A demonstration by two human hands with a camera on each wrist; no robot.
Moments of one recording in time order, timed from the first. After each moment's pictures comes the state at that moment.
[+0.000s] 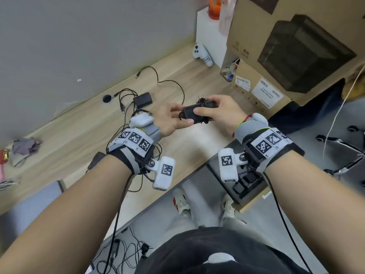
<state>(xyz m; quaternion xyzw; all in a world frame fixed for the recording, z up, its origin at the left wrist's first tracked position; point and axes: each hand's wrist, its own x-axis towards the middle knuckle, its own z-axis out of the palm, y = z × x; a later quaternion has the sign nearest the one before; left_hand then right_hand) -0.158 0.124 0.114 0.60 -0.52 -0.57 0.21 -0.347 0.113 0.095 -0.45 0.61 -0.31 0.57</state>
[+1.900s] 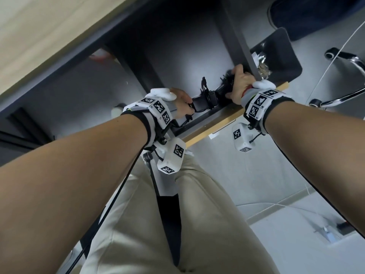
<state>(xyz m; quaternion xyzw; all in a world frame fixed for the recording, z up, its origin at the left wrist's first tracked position) -0.453 0.250 -0.294 0.64 -0.52 -0.55 -0.14 -0.670 0.216 -0.318 -0.57 0.72 0.30 0.28</state>
